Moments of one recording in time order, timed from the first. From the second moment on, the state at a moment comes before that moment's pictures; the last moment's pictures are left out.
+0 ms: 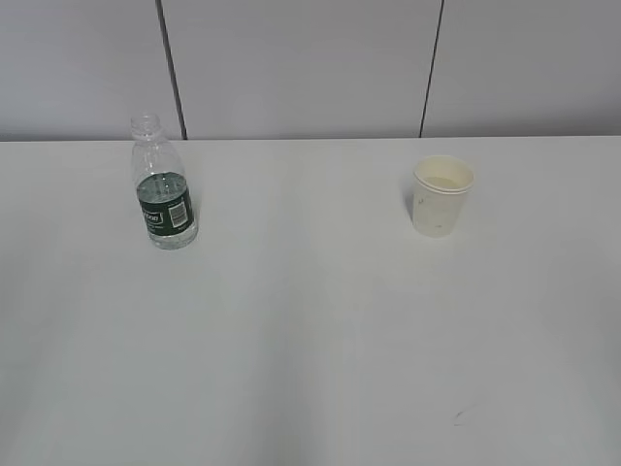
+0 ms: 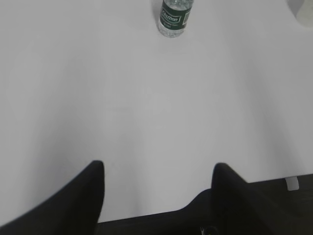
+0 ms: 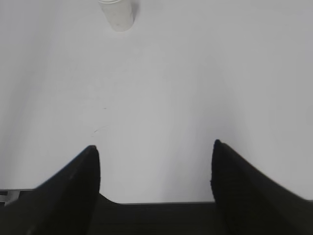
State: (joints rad) left arm -0.25 0.41 -0.85 0.07 1.27 -0.18; right arm 0.00 0.25 -0.75 0.02 1.27 0.10
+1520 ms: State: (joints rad) left arm -0.25 -0.02 -0.51 0.08 1.12 -0.12; right arm 0.00 -0.02 -0.48 0.01 1.15 -0.01
